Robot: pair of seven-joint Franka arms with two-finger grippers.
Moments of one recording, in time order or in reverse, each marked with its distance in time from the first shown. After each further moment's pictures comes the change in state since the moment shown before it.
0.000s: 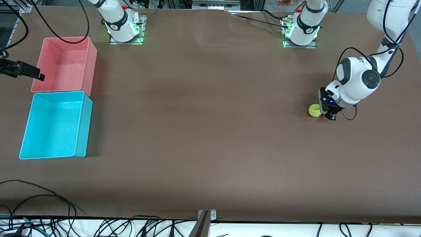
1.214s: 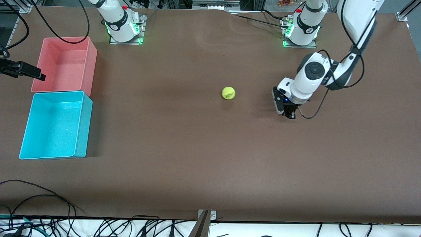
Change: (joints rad) left arm -0.125 -0.015 -0.258 0.060 0.285 -0.057 -0.794; right arm 0.002 0.001 0.002 0.000 0.001 0.000 0.000
